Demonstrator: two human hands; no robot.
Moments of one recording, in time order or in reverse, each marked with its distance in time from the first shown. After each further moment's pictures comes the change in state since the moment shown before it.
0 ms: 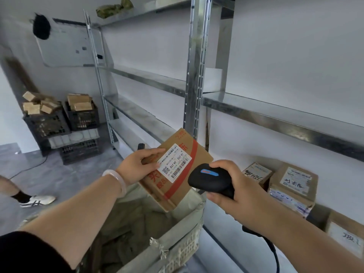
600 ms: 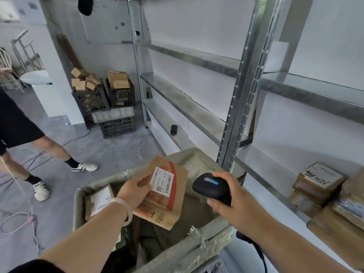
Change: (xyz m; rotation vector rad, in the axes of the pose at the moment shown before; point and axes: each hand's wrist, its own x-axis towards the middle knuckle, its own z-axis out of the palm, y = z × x) left_hand -0.068 -0.146 -0.048 -0.023 0.297 -0.574; right_hand 0.064 0.004 0.143 0.226 -0.147 0.025
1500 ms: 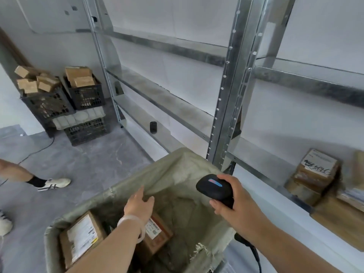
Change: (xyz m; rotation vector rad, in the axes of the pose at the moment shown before) left_hand 0.095 -0.025 0.037 0.200 -0.061 -0.076; right_hand 0.047 0.028 0.039 0.075 0.185 0.287
